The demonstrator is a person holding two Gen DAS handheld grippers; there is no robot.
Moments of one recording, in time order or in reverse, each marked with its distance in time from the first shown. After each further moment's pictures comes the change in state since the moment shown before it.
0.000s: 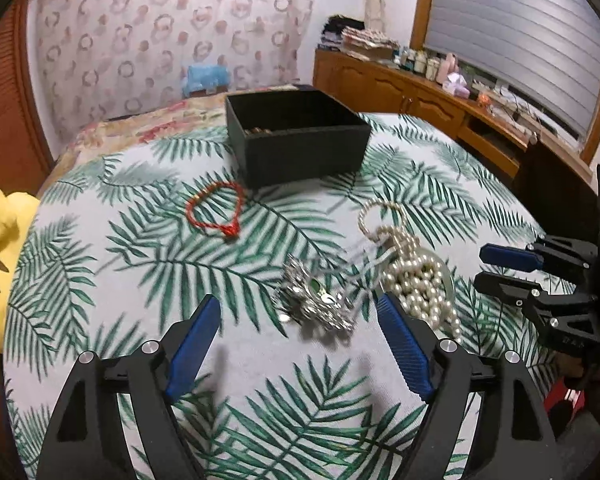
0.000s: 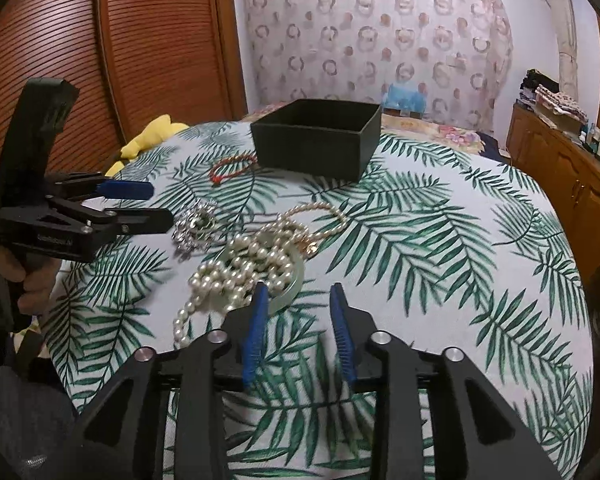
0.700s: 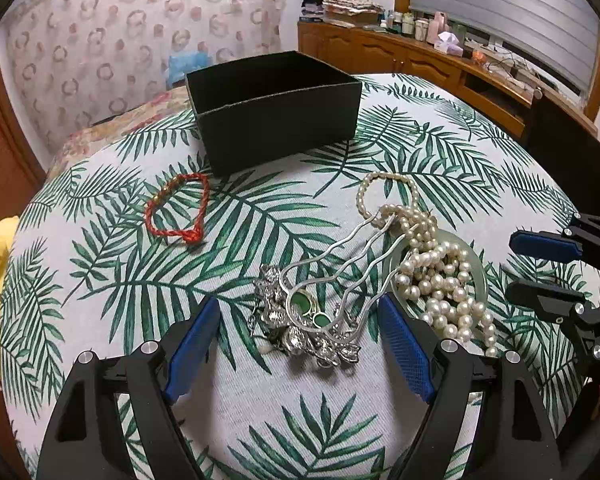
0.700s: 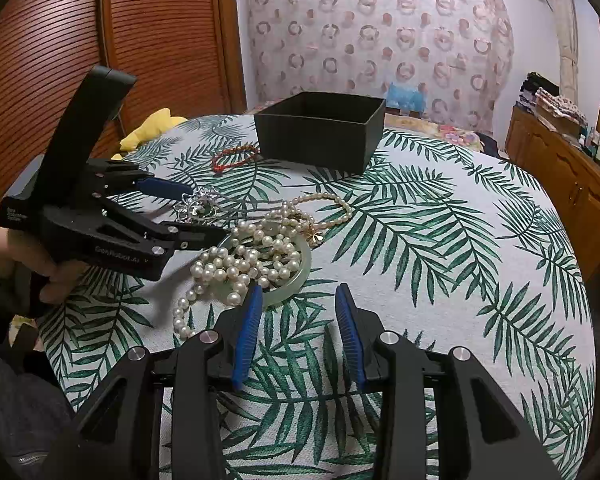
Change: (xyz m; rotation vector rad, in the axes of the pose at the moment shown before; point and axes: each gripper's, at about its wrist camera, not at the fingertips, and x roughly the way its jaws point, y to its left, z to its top) left arm 0.040 -0.017 0.012 0.102 0.087 0.029; right arm 0.003 0.004 -0.002 -0.015 0.004 -0.012
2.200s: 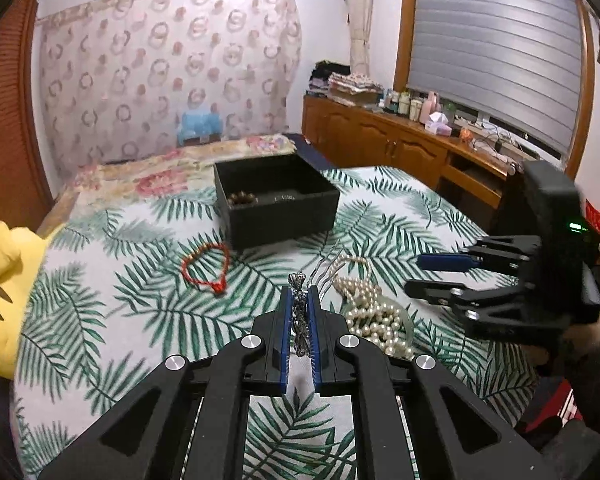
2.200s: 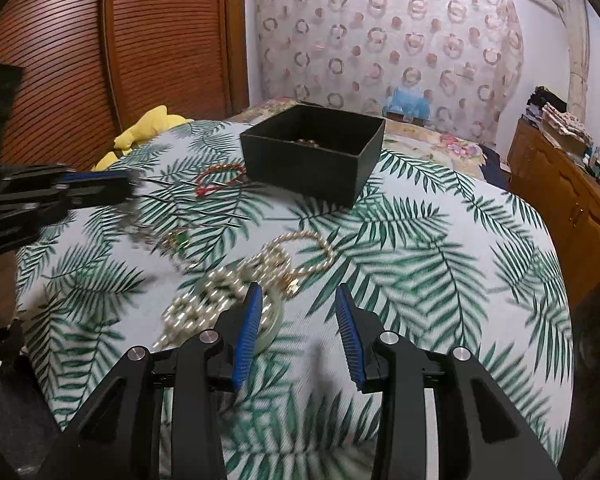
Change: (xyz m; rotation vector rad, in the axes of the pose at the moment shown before) left arm -0.087 0.003 -0.007 -0.086 -0.290 -0.034; right arm 0.024 -0.023 0.047 -0.063 0.023 -0.012
